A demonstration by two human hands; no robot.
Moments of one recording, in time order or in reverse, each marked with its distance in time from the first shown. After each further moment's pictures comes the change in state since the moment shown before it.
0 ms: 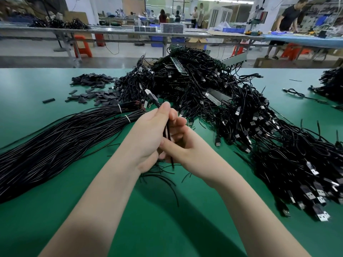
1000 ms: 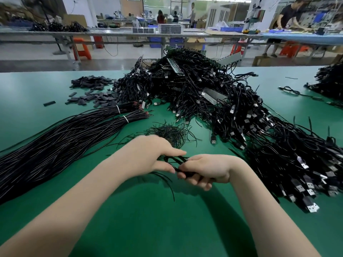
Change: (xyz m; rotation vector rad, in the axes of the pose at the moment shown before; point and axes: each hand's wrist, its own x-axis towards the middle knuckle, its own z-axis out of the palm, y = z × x) left_hand 0.019 -0.033 -0.042 1.635 -0.553 0.367; right_hand -0.006 0.037 -0.051 -0.174 -0.560 0.648
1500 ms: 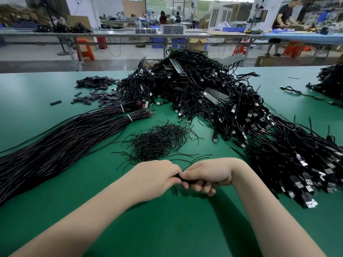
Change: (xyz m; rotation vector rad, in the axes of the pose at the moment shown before) left_hand -0.029 0.036 0.034 -0.034 -0.094 -0.111; right_hand -0.002 0.011 0.006 -0.078 -0.151 0.023
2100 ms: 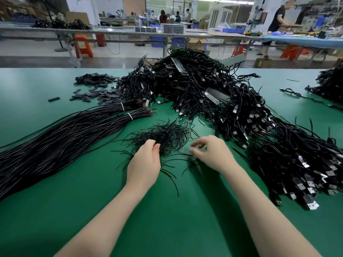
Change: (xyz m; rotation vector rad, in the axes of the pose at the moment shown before) left_hand 0.023 -0.023 0.041 -0.518 0.721 -0.450; right_hand 0.030 0.022 -0.029 -0.477 1.136 -0.111
